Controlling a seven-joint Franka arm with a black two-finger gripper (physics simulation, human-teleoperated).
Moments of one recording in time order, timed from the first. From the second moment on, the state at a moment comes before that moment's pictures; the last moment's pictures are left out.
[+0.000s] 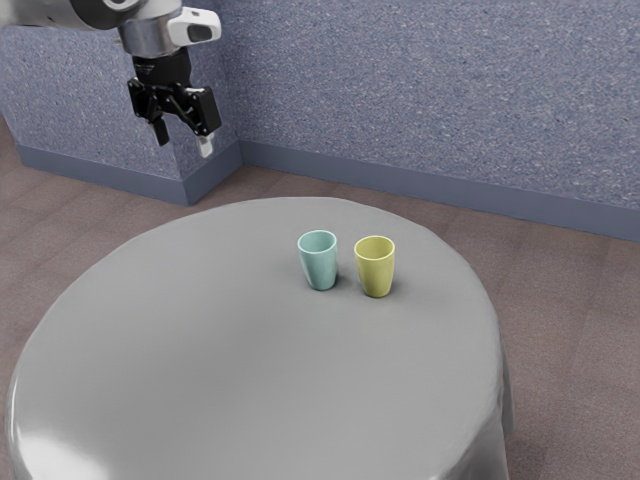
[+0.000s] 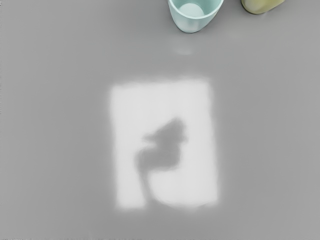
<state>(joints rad) -0.14 0.07 0.15 -1.43 0.00 1.52 0.07</state>
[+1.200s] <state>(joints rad) -0.08 0.34 0.16 -1.29 0.01 1.57 0.08</state>
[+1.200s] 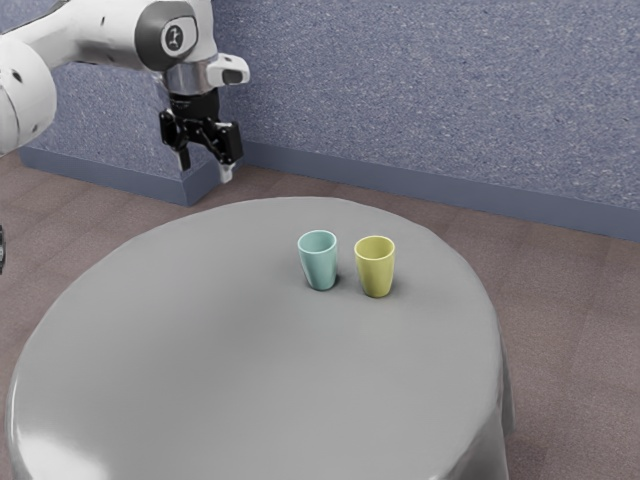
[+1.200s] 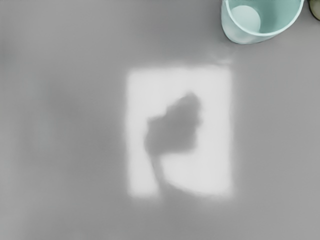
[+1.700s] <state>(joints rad) -0.07 0.45 0.15 -1.24 0.00 1.62 0.09</state>
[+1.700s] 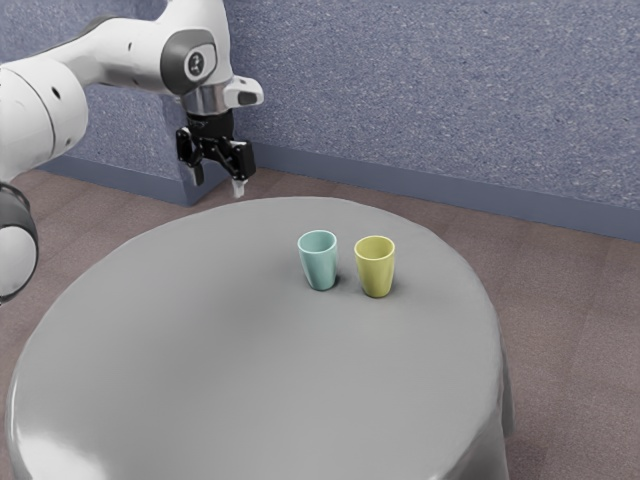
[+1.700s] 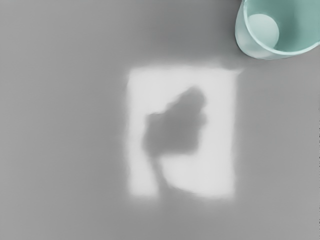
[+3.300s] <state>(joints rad) -0.07 0.77 0.09 -0.93 -0.07 1.65 0.00</state>
